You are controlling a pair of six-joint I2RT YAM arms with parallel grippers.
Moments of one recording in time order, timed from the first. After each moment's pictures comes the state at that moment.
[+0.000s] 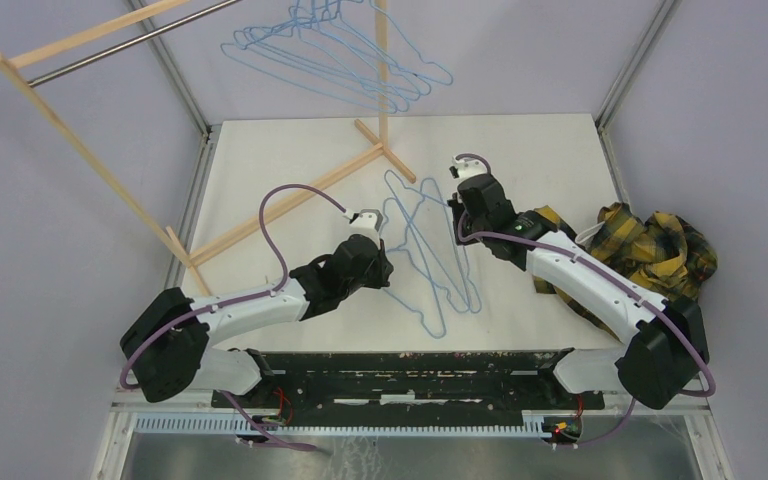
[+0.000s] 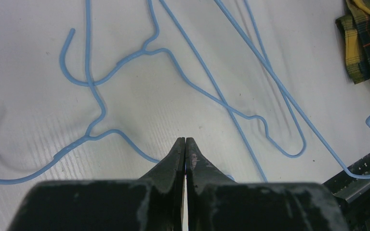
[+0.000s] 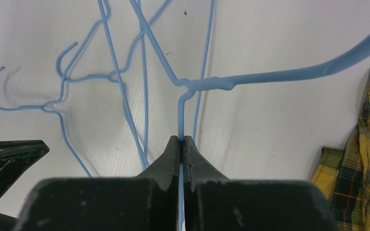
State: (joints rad) left arm -0.90 1.32 0.68 0.04 -0.26 -0.62; right arm 0.63 1.33 1.06 -0.48 0.24 0.26
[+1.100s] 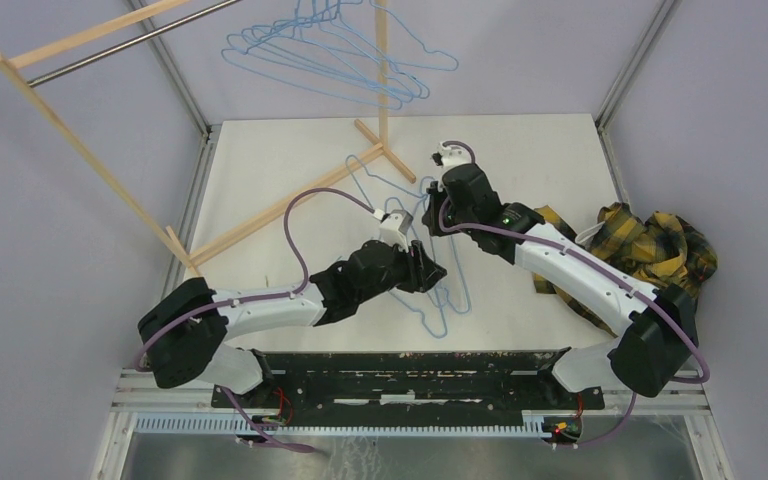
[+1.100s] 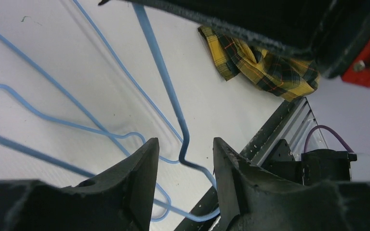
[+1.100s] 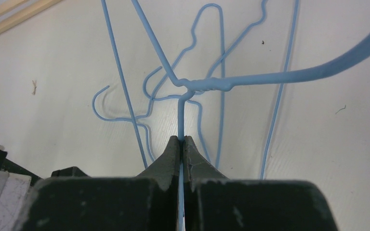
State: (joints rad) left arm -1.02 1.41 0.71 0.38 -0.09 -0.71; right arm 0.69 1.39 1.17 -0.41 0.13 0.40
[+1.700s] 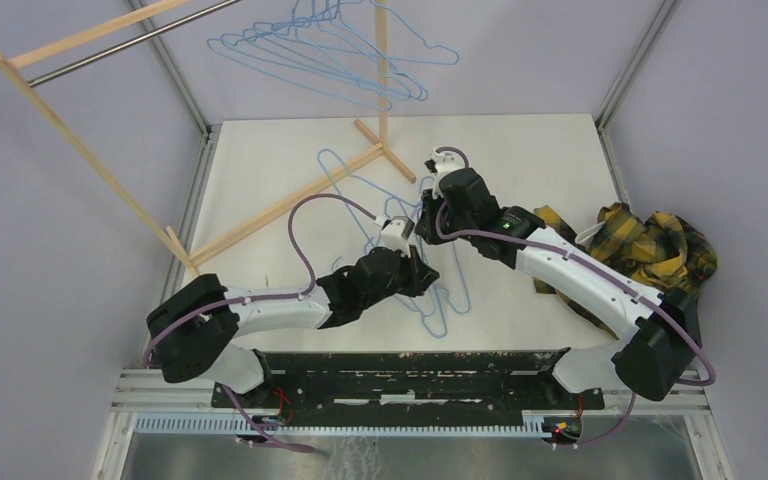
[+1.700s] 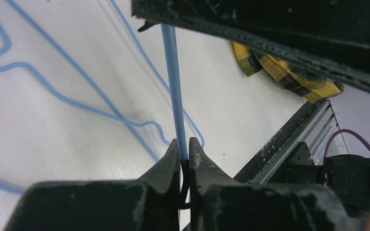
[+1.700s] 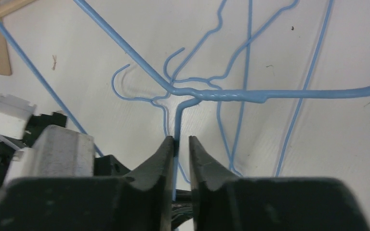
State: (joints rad) left arm -1.04 1.46 0.70 0.39 -0.17 -0.74; right arm 0.73 1.37 1.18 -0.45 0.07 0.42
